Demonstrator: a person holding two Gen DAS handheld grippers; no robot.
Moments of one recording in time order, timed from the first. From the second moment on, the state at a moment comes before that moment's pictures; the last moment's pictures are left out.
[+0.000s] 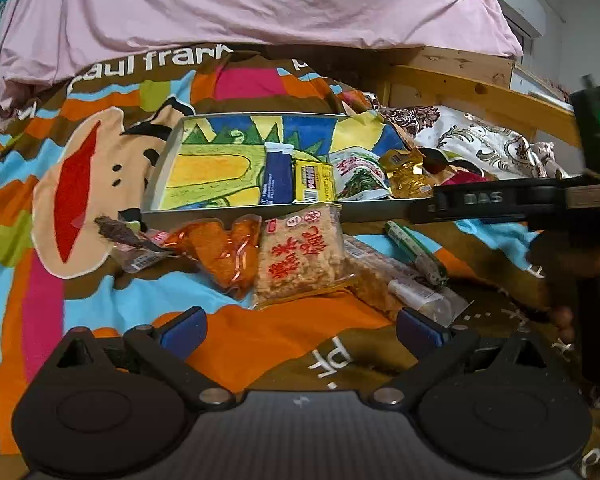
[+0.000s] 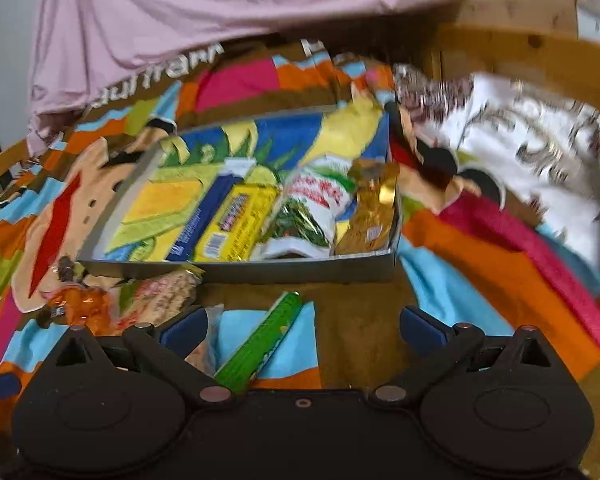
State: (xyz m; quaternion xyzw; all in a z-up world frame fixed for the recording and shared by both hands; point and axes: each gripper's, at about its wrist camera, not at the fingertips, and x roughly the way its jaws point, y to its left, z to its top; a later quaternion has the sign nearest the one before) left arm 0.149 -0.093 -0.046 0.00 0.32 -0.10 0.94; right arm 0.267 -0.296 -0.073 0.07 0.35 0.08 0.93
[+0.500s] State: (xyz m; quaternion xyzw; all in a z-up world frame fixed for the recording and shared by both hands) left arm 0.158 -0.111 -0.041 -0.05 0.30 -0.09 0.95; right arm 0.288 -0.291 -0.092 -0.08 0.43 0.14 0.89
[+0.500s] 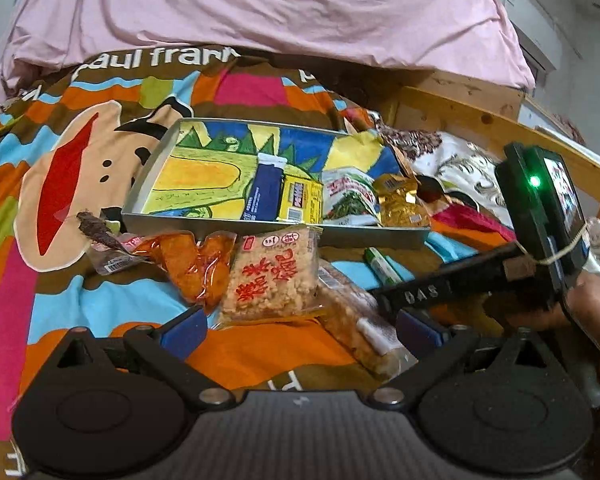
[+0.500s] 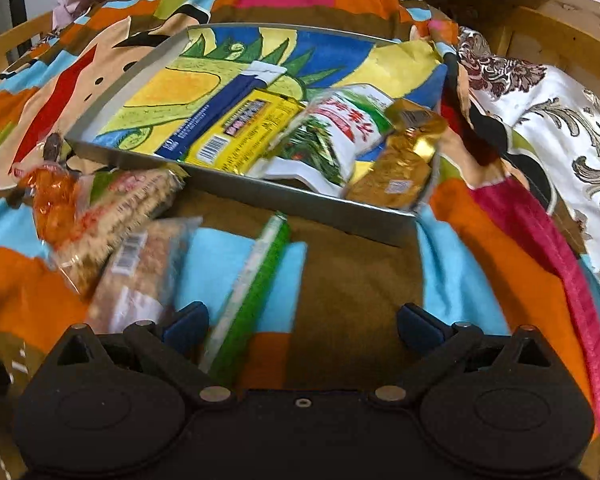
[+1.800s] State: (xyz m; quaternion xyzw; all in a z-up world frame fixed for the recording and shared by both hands) left arm 0.212 -0.177 -0.078 -0.10 0.37 0.06 0.92; right arm 0.231 -0.306 -0.095 -0.24 0.28 0.20 0.91
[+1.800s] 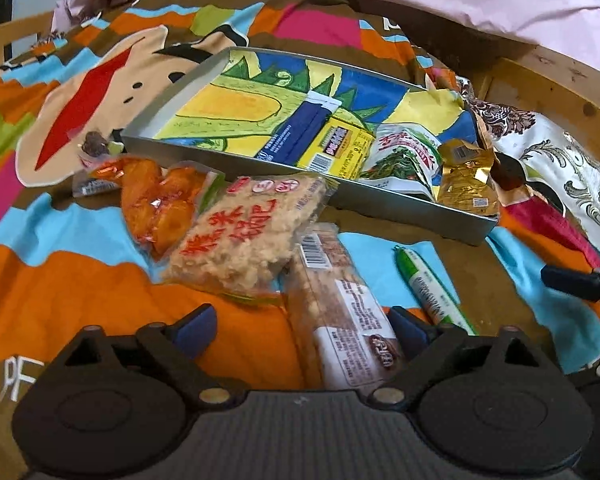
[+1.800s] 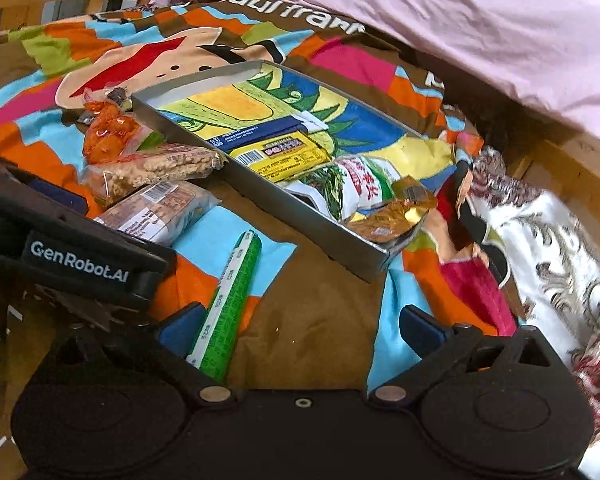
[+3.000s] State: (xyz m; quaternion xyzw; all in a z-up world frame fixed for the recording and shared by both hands) left arm 0.164 -0.149 -0.067 -0.07 0.36 -0.08 0.93; right arm 0.205 -0.292 -0.090 -0.13 0.36 0.20 0.90
